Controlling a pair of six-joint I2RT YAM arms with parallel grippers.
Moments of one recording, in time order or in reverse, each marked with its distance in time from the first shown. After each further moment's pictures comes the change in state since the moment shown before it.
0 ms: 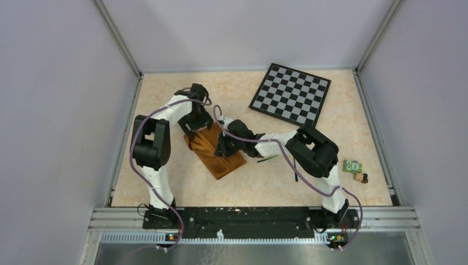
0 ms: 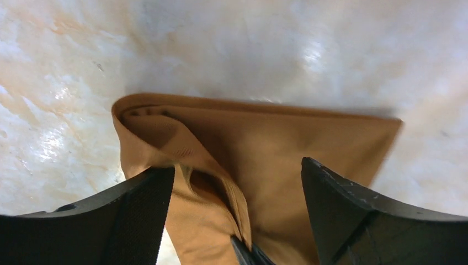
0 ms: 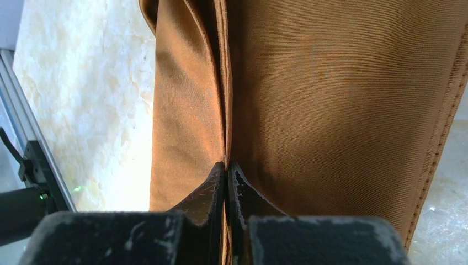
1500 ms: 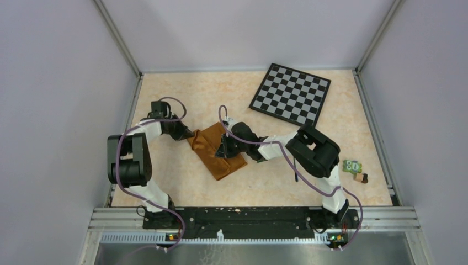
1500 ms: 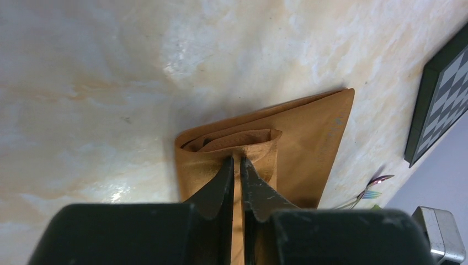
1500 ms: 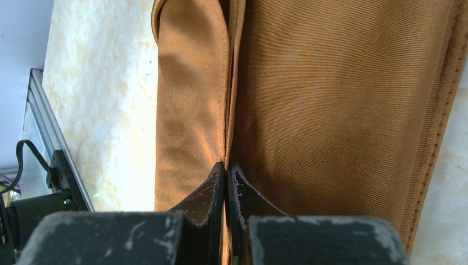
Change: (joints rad) left arm 0.350 -0.289 -0.502 0.570 0.593 0.218; right arm -0.014 -0.011 -0.090 0.141 -0.005 0.119
